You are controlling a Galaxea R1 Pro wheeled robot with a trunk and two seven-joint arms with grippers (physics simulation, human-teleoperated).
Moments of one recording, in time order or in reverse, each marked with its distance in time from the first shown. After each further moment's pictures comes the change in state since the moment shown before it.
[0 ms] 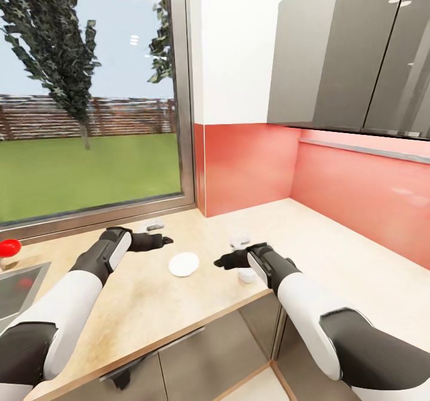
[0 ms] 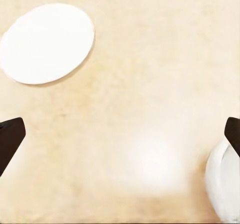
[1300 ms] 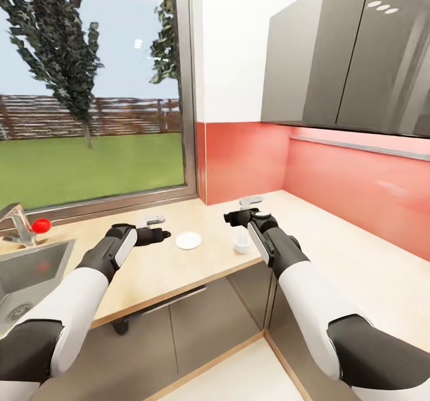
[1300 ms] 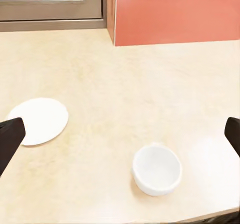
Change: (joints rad) left arm -0.013 -0.034 0.000 -0.012 0.004 -0.087 0.179; right arm 0.000 0.000 -0.006 -0.389 0.000 0.001 -0.300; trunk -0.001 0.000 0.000
